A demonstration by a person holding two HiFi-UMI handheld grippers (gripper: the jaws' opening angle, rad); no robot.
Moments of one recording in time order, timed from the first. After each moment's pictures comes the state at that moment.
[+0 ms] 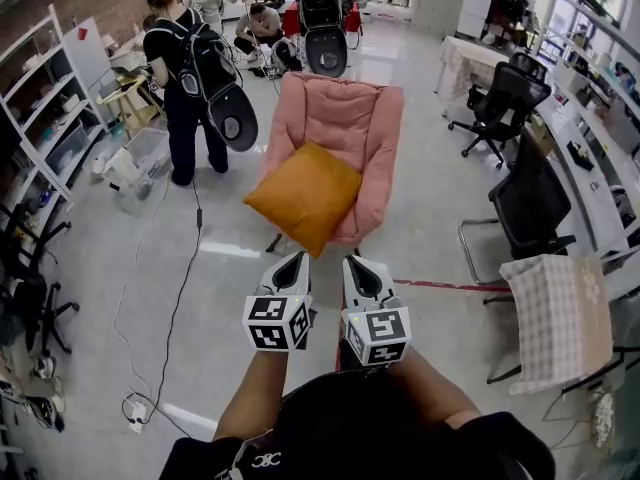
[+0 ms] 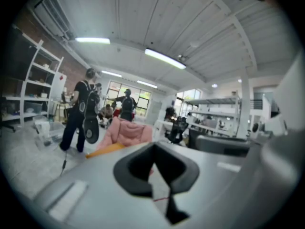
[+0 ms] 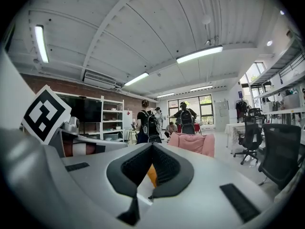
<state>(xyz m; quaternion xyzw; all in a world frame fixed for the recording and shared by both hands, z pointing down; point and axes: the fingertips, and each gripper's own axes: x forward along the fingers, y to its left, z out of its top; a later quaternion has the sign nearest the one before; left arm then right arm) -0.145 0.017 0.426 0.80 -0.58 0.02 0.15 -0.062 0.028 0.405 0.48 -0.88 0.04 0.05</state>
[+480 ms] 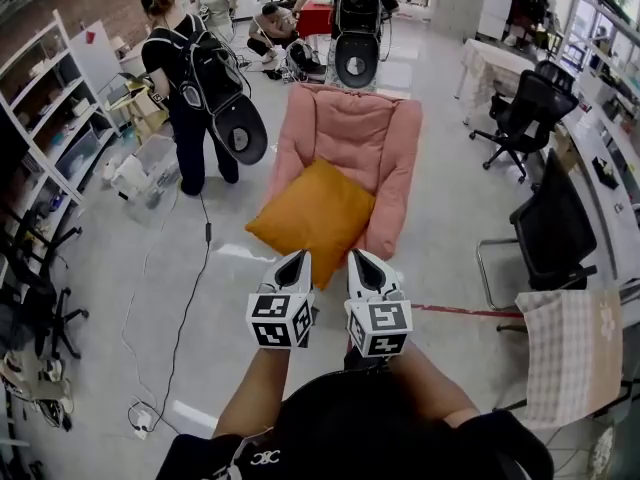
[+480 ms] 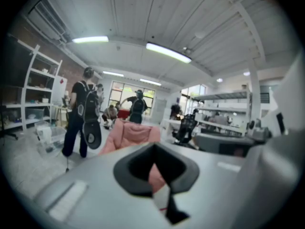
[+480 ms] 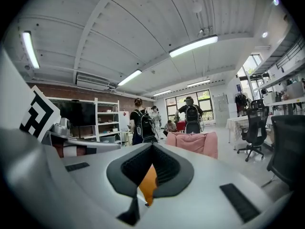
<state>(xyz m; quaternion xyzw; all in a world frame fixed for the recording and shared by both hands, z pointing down) -0.141 -0.129 0.432 0.78 -0.60 0.04 0.14 -0.049 -0.133 0.415 0.48 -0.87 0.07 0.04</state>
